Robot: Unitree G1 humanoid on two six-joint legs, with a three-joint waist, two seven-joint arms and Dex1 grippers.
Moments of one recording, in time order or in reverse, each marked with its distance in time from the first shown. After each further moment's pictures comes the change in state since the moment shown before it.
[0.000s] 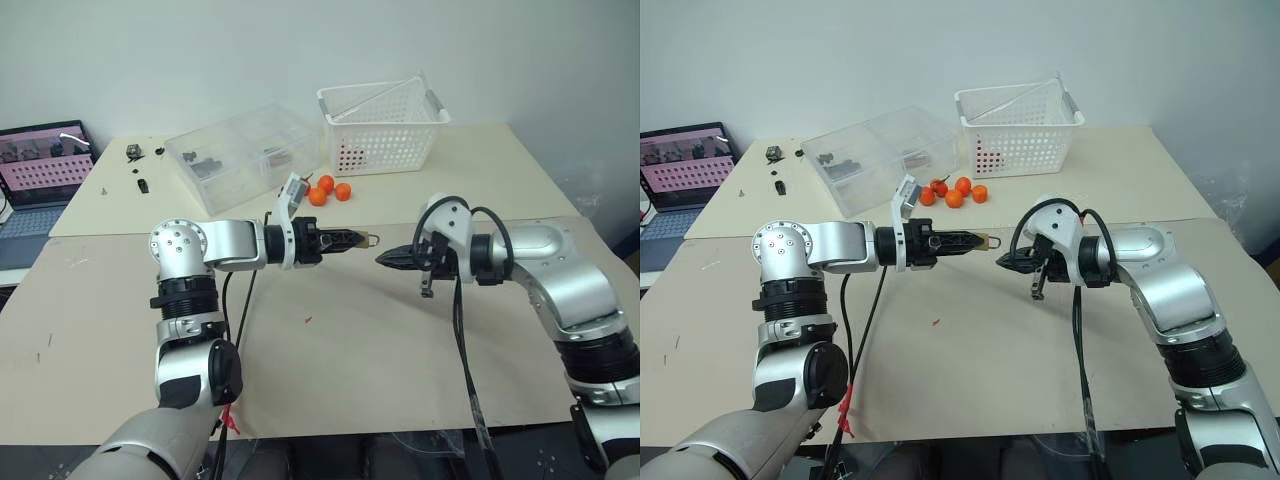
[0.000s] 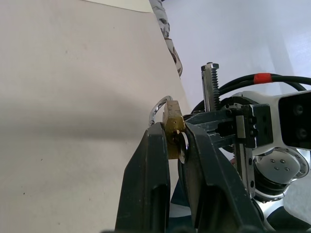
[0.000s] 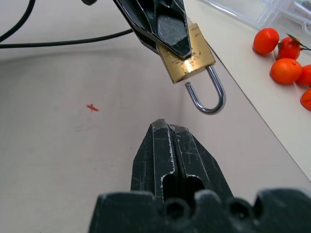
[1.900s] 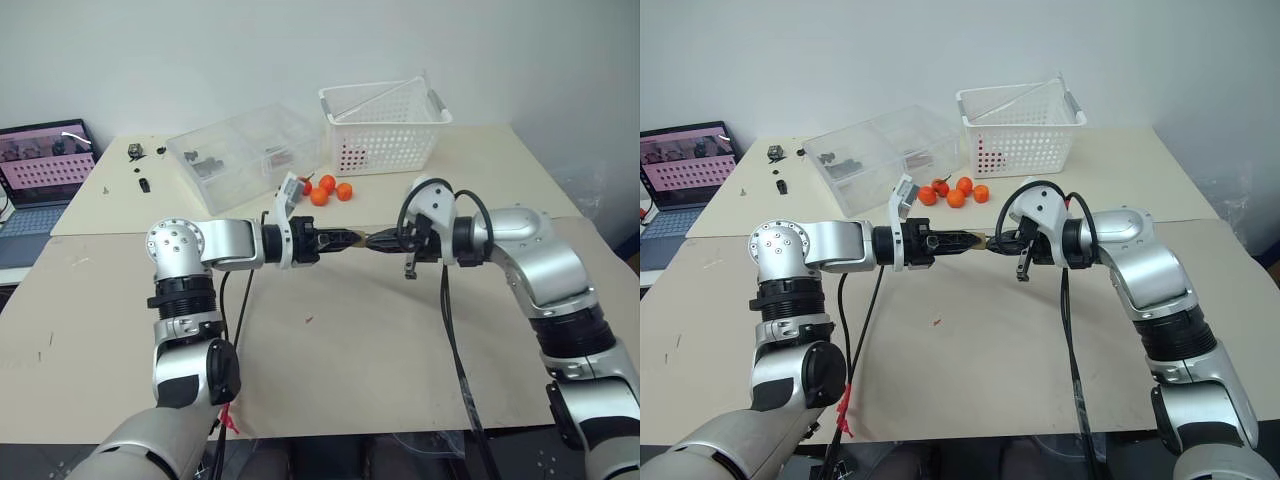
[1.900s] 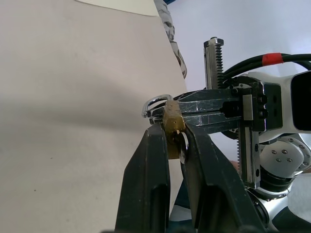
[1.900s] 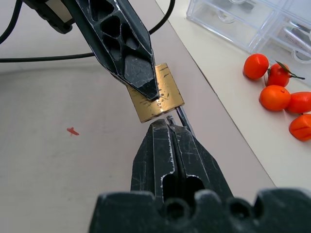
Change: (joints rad) left arm 0.000 0.019 0.004 0.000 0.001 0.000 0.014; right arm -0.120 0.097 0.048 0.186 -0.065 -0.118 0.011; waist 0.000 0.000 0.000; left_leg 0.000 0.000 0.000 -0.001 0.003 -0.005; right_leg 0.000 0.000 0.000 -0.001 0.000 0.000
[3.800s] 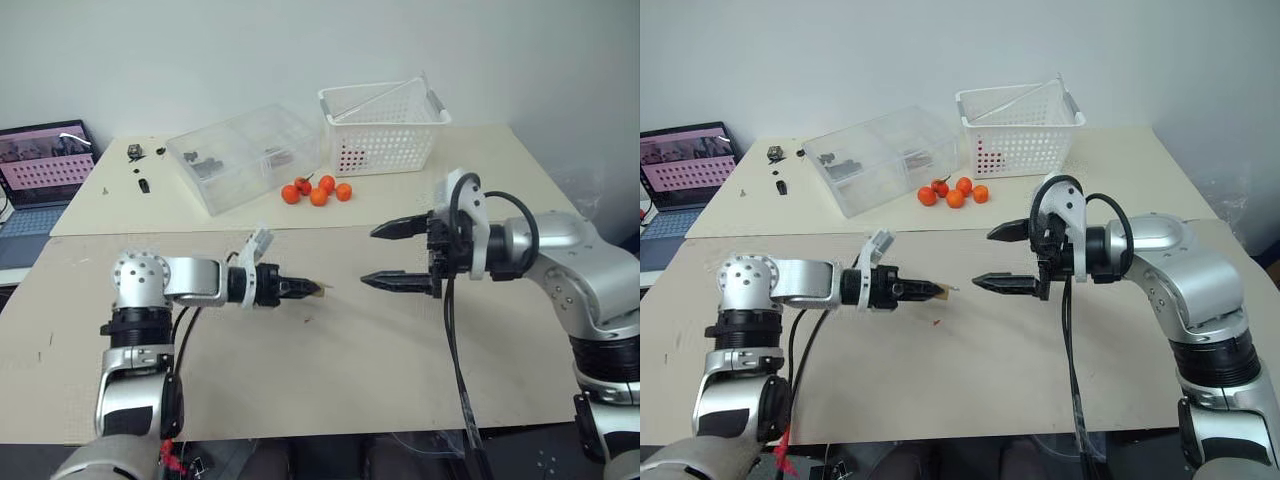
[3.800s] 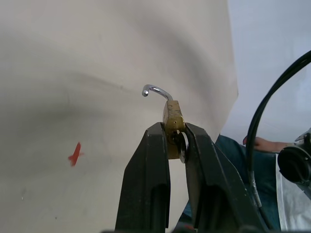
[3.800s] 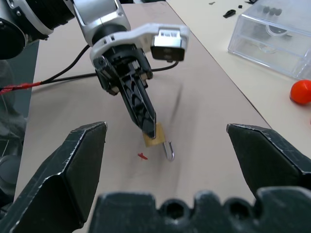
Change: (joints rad) left arm 0.246 0.250 -0.226 0.014 -0.228 0.000 0.020; right arm 0.087 -0.097 -0.133 -0.303 0.330 0.260 0.001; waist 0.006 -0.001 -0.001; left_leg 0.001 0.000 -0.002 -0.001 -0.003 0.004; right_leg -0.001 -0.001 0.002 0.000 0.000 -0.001
